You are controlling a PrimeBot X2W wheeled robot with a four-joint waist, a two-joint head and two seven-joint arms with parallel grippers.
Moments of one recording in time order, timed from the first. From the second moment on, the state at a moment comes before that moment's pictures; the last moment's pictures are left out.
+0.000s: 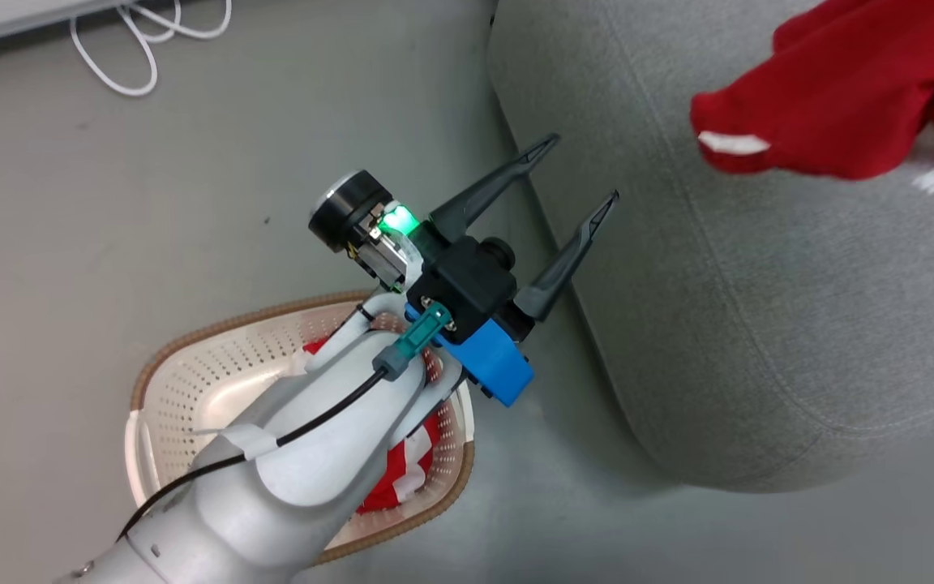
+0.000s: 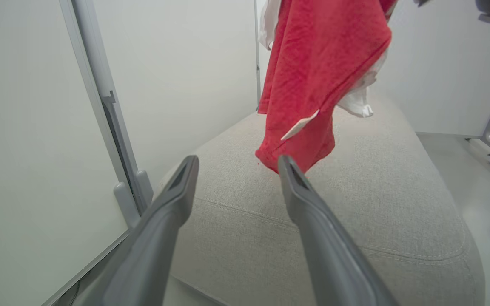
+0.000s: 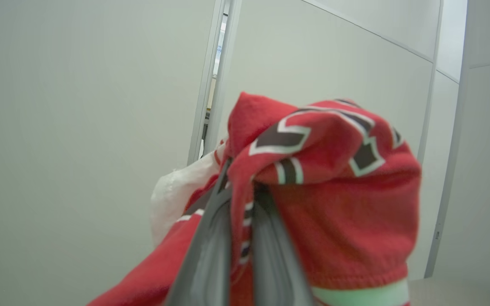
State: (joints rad) left arm -0.80 0.15 -0.86 0.39 -0.29 -0.06 -0.26; right arm -0.65 -0.13 -0.26 -0.02 0.07 0.13 -0.26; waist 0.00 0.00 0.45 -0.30
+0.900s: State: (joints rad) left arm -0.94 0.18 -0.90 0.36 -0.23 -0.06 -0.22; right arm -0.97 -0.37 -0.49 0.49 0.09 0.13 -0.26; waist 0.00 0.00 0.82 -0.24
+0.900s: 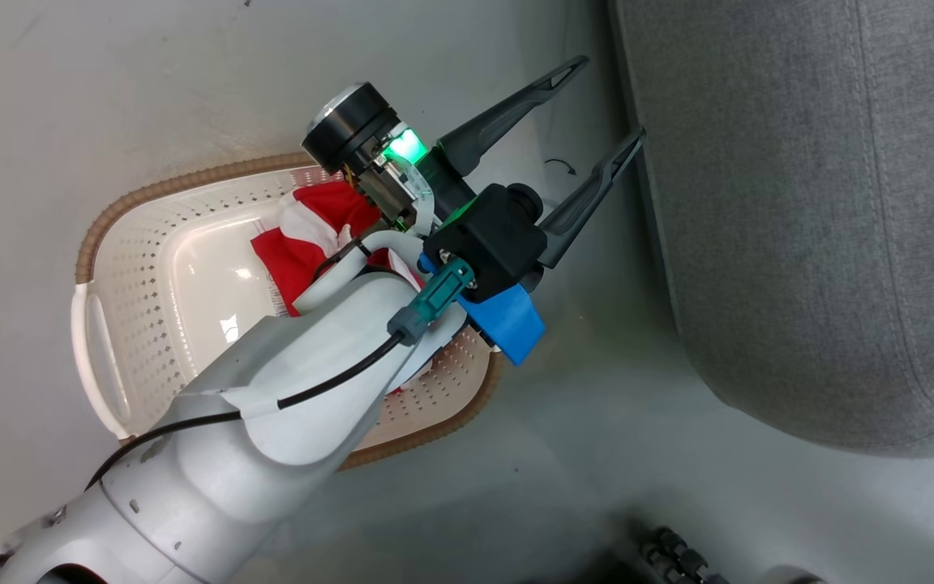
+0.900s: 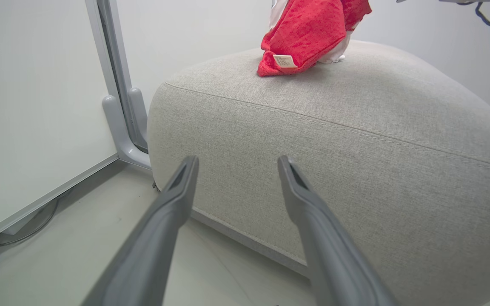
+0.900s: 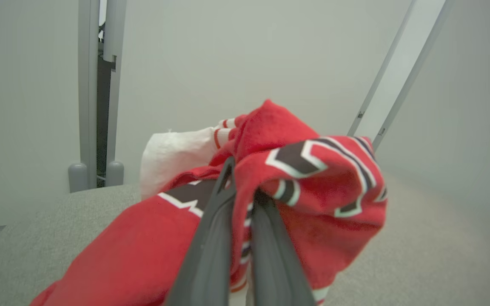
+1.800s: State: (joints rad) left arm -0.83 0.13 -0.88 0.41 -0.29 -0.04 -0.26; right arm -0.60 -0.25 -0.50 0.52 0.10 0.13 -0.26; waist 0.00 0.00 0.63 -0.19
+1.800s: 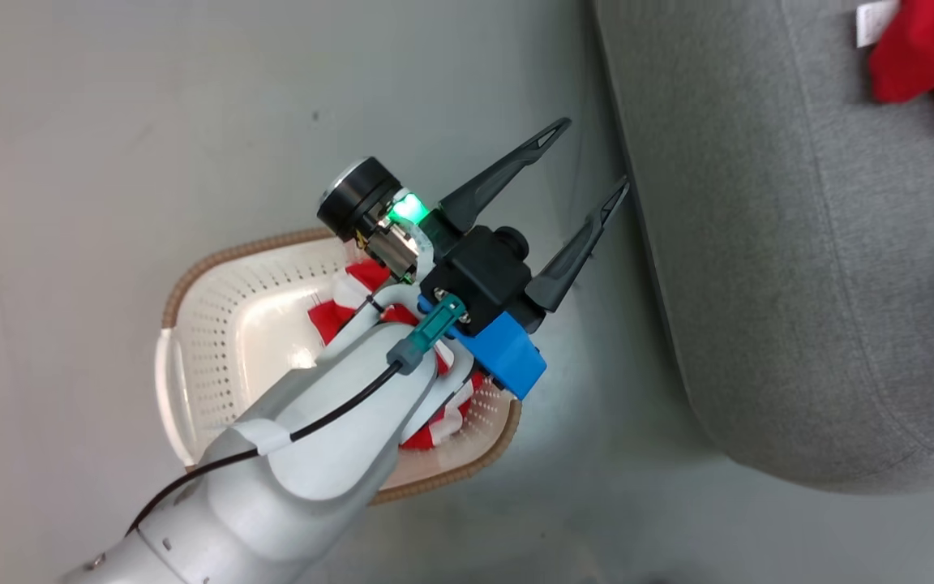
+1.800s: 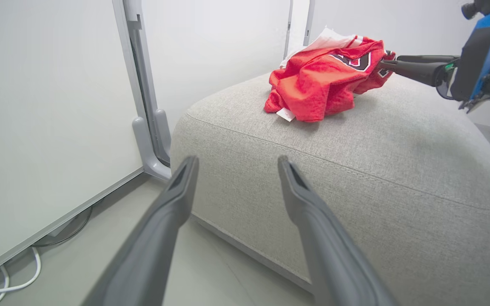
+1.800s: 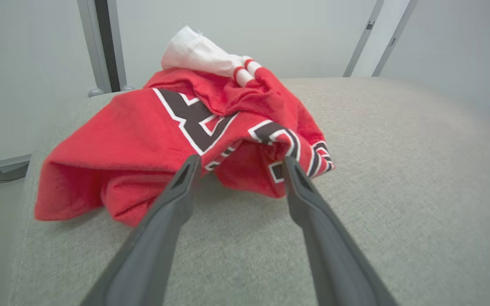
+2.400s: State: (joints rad) left arm -0.50 0.13 -0.60 0.35 -0.32 -0.01 -0.26; right arm -0.34 -0.14 -0.27 0.27 0.11 0.13 -0.26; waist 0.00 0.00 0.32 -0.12
